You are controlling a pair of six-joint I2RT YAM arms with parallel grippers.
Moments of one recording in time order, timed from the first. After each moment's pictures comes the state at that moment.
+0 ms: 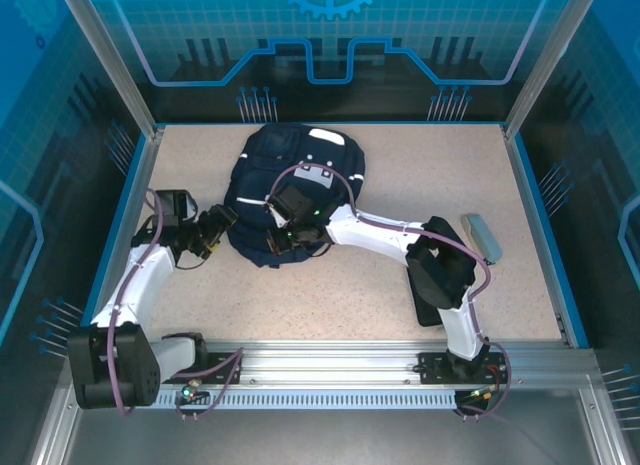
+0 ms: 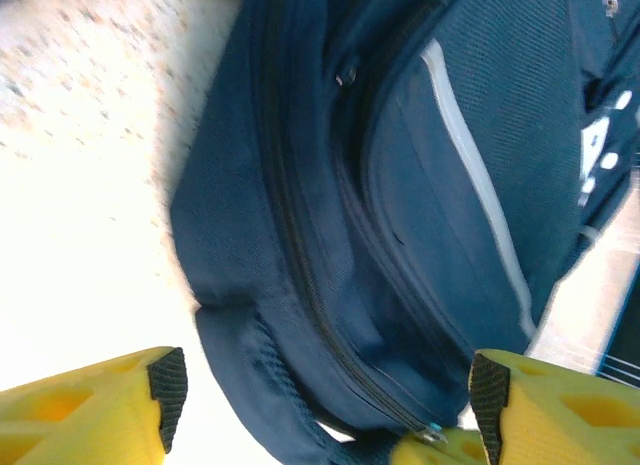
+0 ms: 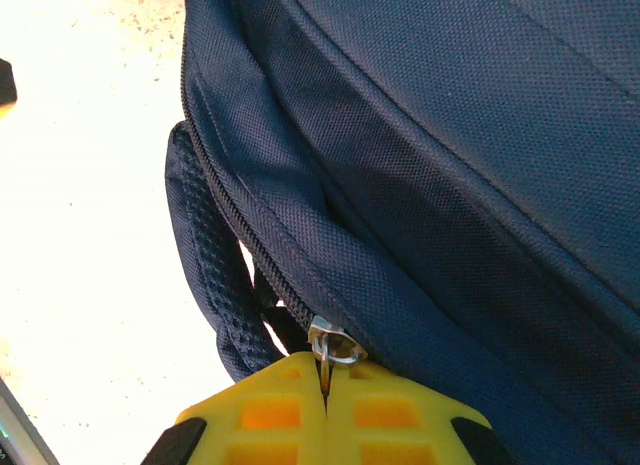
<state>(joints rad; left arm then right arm) 0.12 1.14 0.75 -0.53 0.41 -0.86 0.92 2.03 1.61 -0.54 -0.14 0.45</state>
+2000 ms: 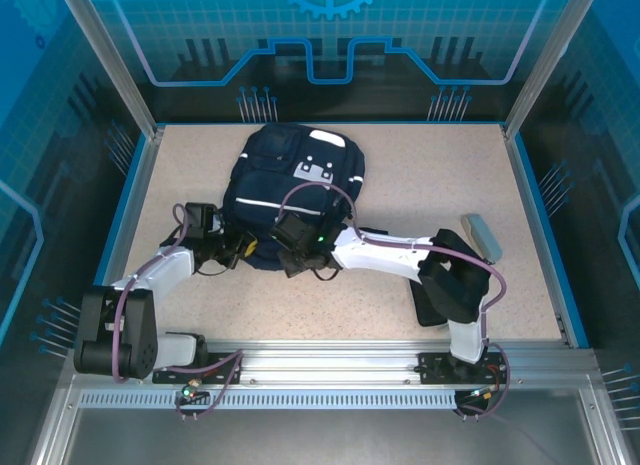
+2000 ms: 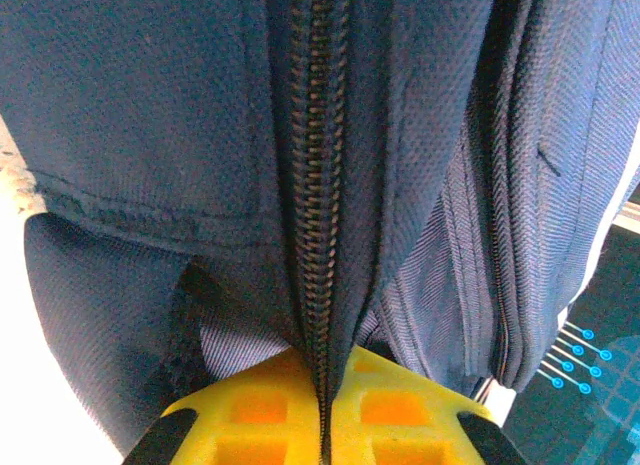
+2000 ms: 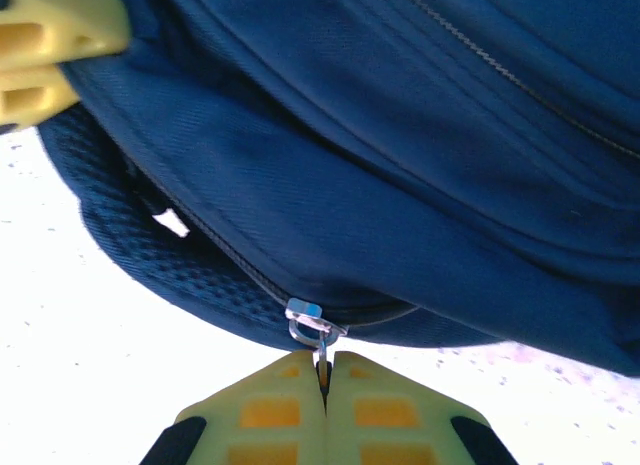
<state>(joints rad) -0.01 1.31 0.59 -0.22 0.51 -1.12 1.02 1.89 1.37 -0.55 0.16 0.52</state>
